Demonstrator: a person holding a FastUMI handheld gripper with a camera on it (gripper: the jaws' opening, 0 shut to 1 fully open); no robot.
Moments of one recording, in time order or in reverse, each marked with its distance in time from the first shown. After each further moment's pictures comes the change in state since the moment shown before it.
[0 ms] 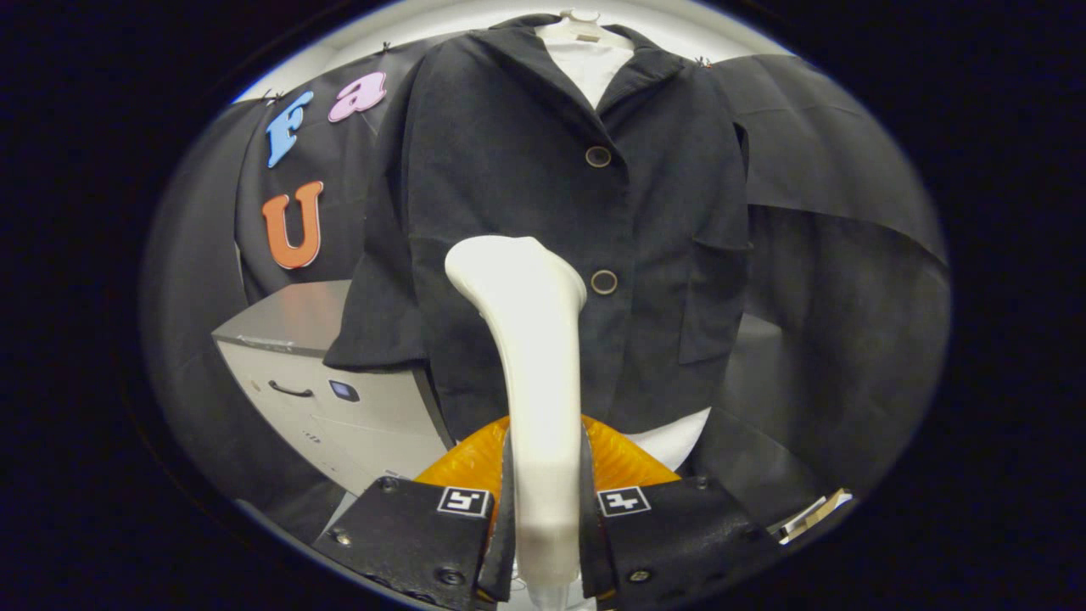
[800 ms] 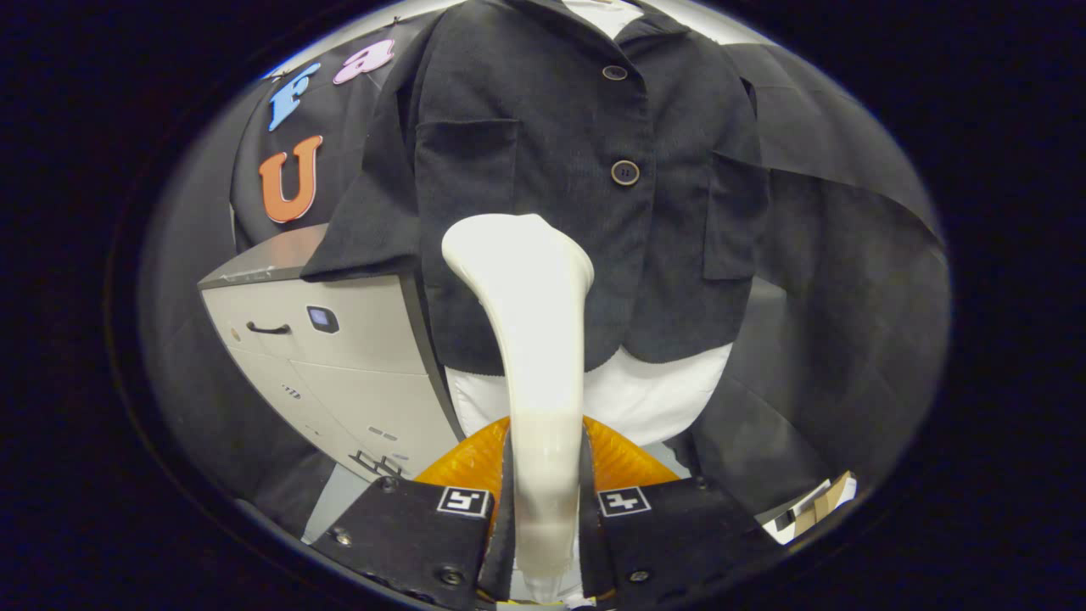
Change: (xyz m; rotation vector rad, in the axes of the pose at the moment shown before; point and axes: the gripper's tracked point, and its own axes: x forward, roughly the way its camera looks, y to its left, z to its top) arm 0.019 0.008 -0.082 -0.007 0.129 -0.024
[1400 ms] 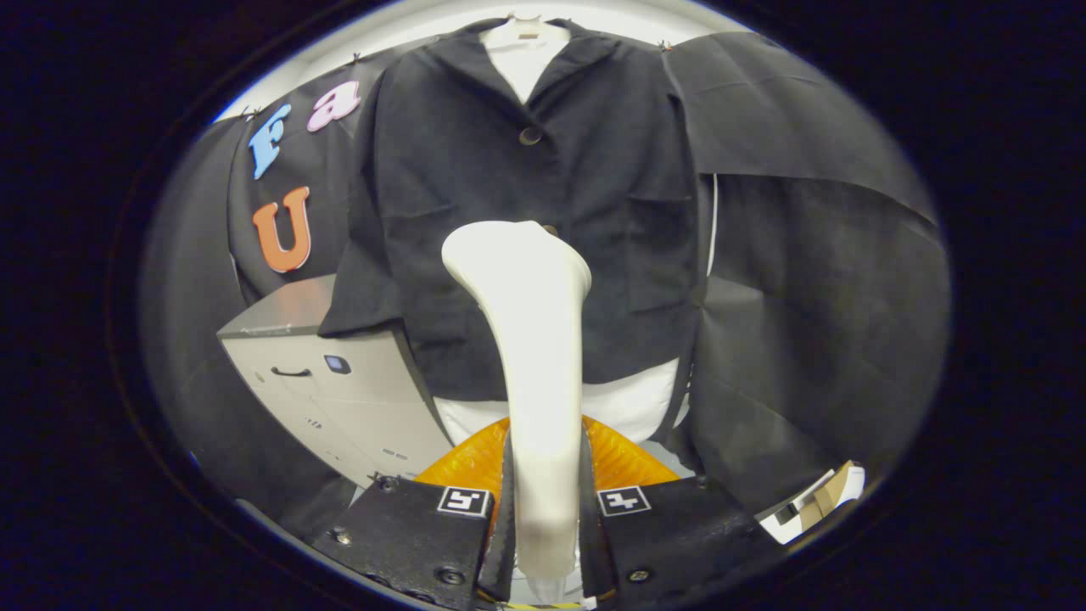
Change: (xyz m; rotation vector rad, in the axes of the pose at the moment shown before) arm -0.082 -0.068 0.040 0.109 -0.114 -0.001
